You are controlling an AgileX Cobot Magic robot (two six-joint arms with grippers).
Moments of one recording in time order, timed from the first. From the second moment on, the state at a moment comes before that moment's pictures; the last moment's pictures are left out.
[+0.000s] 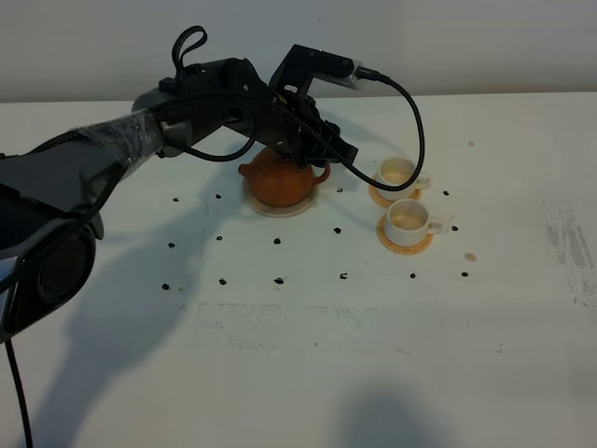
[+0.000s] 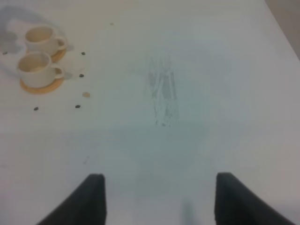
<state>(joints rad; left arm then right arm) -0.46 2.44 -2.01 -0.40 0.51 0.40 0.03 -0.01 -0.52 0.03 1.11 -0.01</state>
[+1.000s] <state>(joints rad) -0.47 2.44 -2.02 -0.43 0.57 0.40 0.03 -0.01 -0.52 0.03 1.11 -0.01</state>
